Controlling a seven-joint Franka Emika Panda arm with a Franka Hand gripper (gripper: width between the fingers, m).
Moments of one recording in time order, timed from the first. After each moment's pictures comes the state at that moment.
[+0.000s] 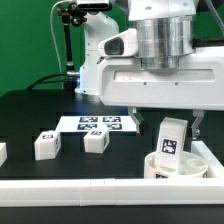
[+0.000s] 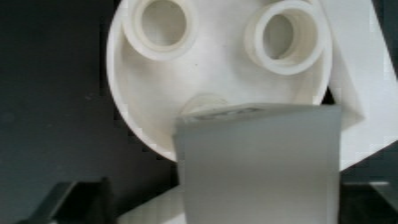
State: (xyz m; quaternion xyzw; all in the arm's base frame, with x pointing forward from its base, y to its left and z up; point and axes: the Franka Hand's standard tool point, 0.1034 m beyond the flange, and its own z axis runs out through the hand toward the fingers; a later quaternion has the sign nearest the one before) arm 0.639 0.059 0.083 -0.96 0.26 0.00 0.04
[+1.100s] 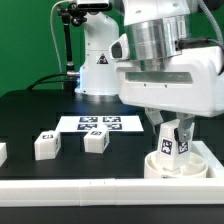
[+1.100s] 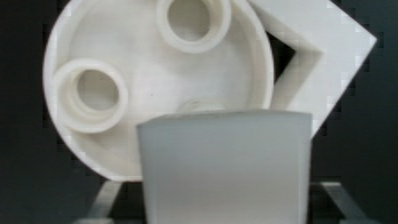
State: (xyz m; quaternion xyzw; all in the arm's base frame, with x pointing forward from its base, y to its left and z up) arm 0.643 0.065 0.082 -0.83 0.55 0.01 0.10
